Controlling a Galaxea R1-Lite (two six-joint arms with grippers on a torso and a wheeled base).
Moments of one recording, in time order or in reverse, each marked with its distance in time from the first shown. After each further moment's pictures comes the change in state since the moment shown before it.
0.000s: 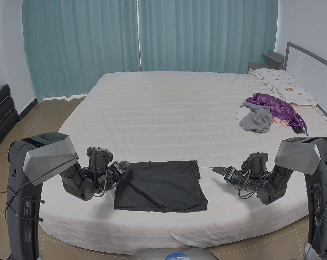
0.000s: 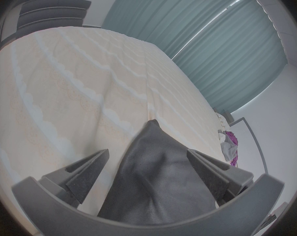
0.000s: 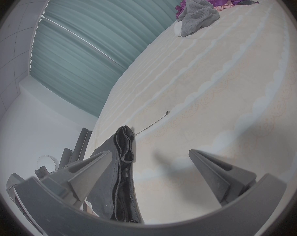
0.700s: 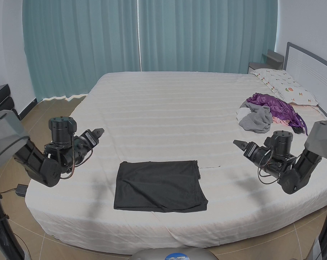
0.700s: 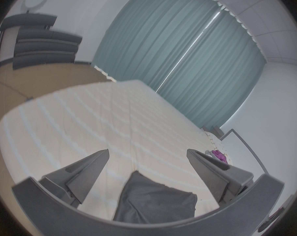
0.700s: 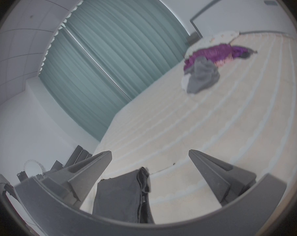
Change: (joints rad) left arm 0.094 -0.400 0.167 -0.031 0.063 0.186; right arm -0.037 -0.330 0.154 -0.030 -0.193 -0.092
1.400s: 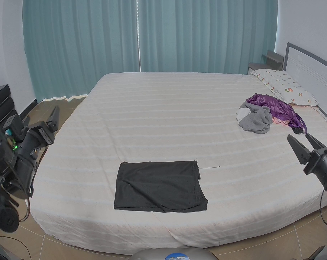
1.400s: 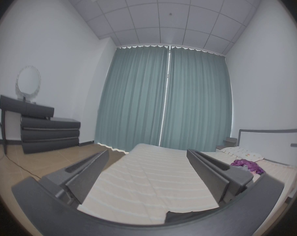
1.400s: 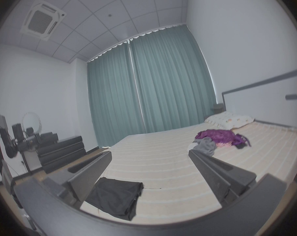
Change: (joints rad) left arm -0.088 -0.529 0.501 -0.528 0.347 0.631; right arm 0.028 -0.910 0.570 -0.055 -0.057 -0.499
